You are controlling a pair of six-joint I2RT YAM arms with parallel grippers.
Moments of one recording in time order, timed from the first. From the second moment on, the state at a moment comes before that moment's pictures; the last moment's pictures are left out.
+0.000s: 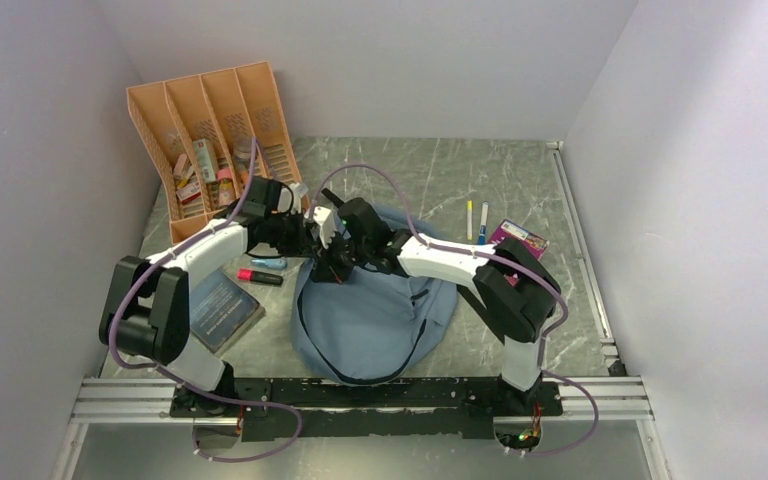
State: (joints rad) left arm -0.29 1.55 0.96 -0.35 0.42 -0.37; right arm 0.89 1.86 1.22 0.01 -0.53 0.03
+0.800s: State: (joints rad) left arm -0.30 1.52 0.96 -0.31 0.48 -0.38; right arm 0.92 1.72 1.13 -0.06 -0.24 0.00
